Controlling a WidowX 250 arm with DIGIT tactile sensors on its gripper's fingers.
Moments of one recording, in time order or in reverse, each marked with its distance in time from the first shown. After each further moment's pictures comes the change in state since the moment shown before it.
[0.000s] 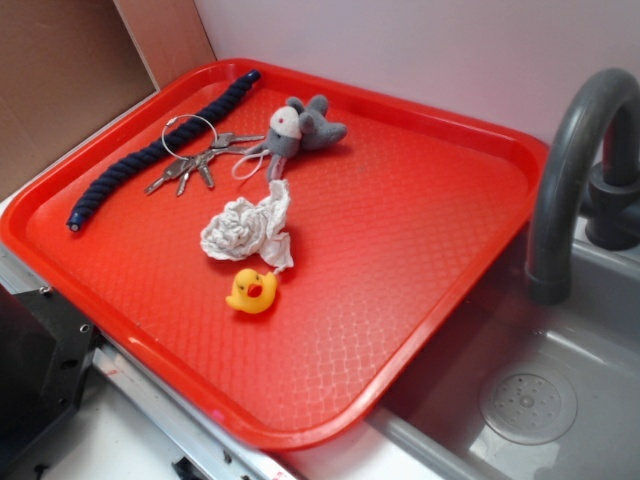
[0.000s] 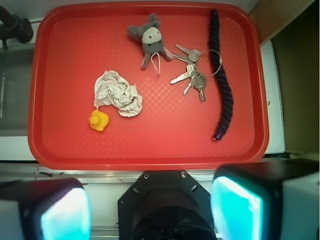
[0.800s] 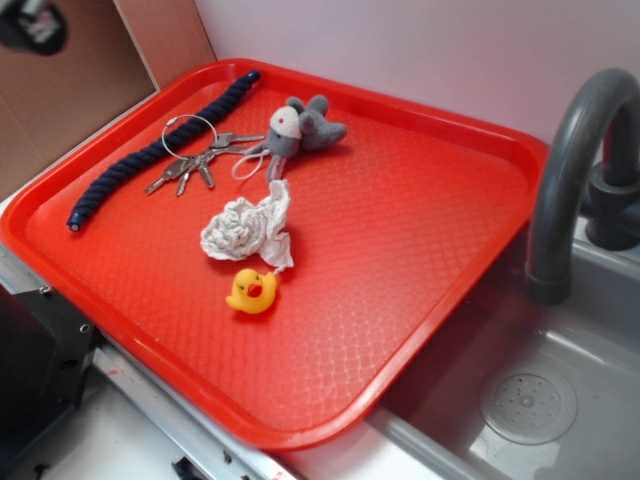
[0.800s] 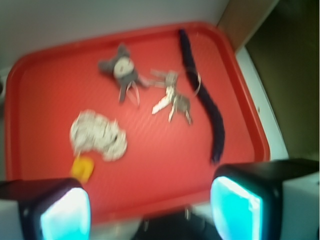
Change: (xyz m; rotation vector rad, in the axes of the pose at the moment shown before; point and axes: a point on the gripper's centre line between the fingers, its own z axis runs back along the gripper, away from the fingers) arm 0.043 0.038 -0.040 0.061 -0.184 0.255
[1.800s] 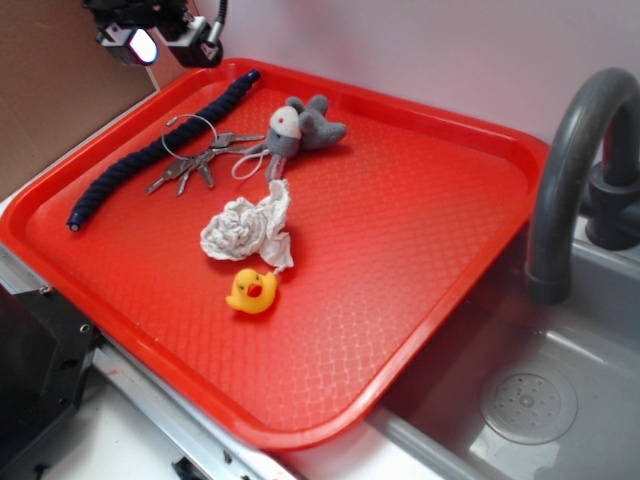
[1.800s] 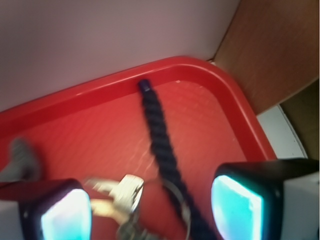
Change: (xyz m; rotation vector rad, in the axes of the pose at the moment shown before) arm 0.104 0.062 -0.139 -0.001 -0.035 0.103
